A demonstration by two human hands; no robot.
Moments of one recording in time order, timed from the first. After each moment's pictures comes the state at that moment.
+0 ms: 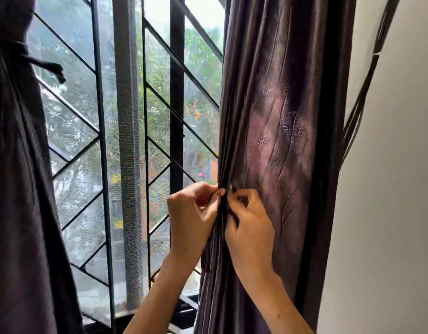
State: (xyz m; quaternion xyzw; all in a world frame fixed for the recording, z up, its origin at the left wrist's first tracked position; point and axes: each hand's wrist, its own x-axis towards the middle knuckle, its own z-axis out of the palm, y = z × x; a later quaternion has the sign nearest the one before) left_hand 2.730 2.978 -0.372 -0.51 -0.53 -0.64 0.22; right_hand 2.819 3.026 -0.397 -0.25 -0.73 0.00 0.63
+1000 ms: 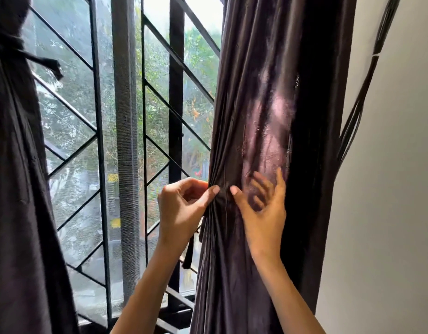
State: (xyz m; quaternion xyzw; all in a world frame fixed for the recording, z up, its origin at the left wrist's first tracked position) left_hand 2.720 2.973 -0.361 -0.46 -0.51 -0.72 0.05; right_hand 2.821 3.054 -0.385 -0.17 -0.60 0.37 0.69
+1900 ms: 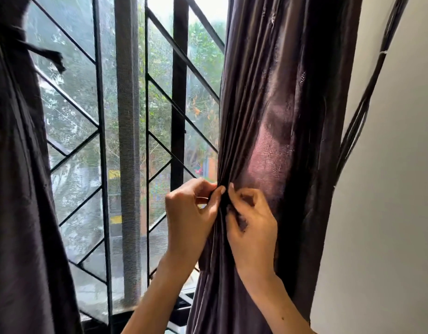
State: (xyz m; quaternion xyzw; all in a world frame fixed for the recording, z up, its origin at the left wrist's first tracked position) left_hand 2.727 2.972 -0.371 -0.49 -0.52 -0.65 0.25; right_hand 2.814 3.032 -0.404 -0.16 -0.71 0.07 0.68
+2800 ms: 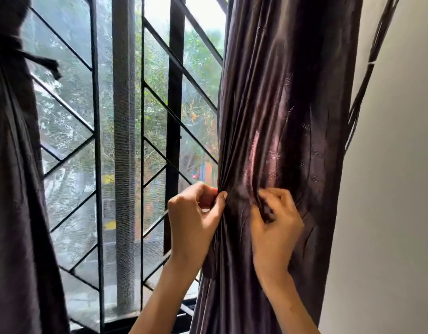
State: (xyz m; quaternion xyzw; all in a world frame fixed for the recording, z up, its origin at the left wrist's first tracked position) left_hand 2.741 2.978 -0.370 -0.48 -0.53 -0.67 0.22; right_hand 2.843 3.049 -0.389 -0.22 -0.62 0.06 0.75
